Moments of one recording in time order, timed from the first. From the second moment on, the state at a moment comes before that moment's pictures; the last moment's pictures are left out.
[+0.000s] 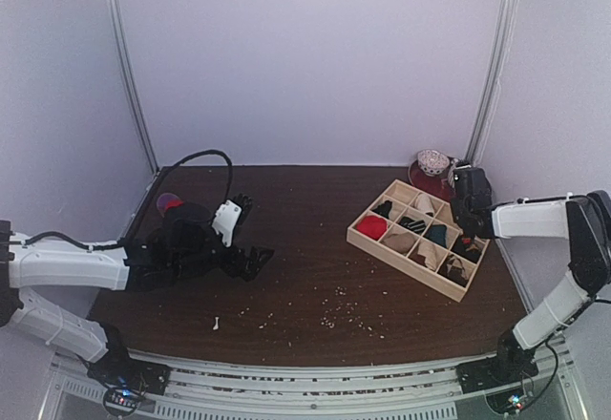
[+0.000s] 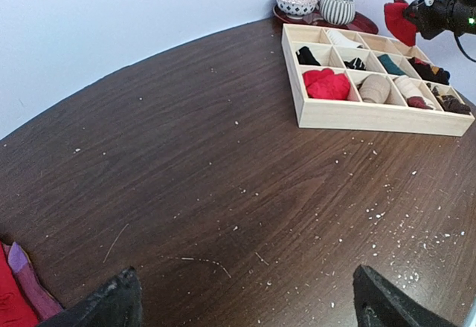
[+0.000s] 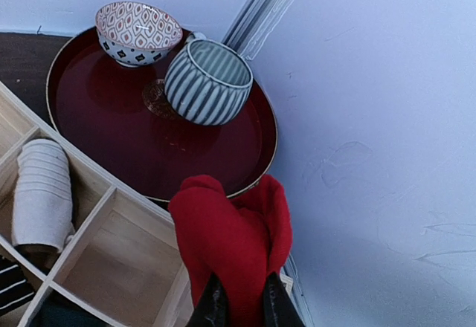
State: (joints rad) left arm -0.90 1.24 0.63 0.16 -0.18 -0.11; right arm 0.24 1.50 0.77 0.17 0.76 -0.13
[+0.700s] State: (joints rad) left arm -0.90 1.24 0.63 0.16 -0.18 -0.10; right arm 0.22 1.74 0.89 0.20 0.74 -0.10
